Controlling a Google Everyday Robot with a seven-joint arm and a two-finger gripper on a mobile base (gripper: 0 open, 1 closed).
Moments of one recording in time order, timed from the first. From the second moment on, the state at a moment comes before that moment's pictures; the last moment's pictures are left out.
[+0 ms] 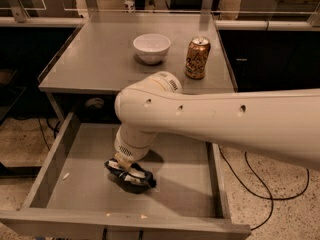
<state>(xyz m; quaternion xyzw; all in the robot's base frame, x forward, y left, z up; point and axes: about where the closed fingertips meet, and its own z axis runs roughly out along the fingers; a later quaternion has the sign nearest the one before) 0.466 0.087 0.715 -0.51 0.84 0.09 0.14</state>
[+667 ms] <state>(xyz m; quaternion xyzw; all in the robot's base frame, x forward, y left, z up) 0.449 0.091 0.690 -0.52 0.84 0.11 0.12</state>
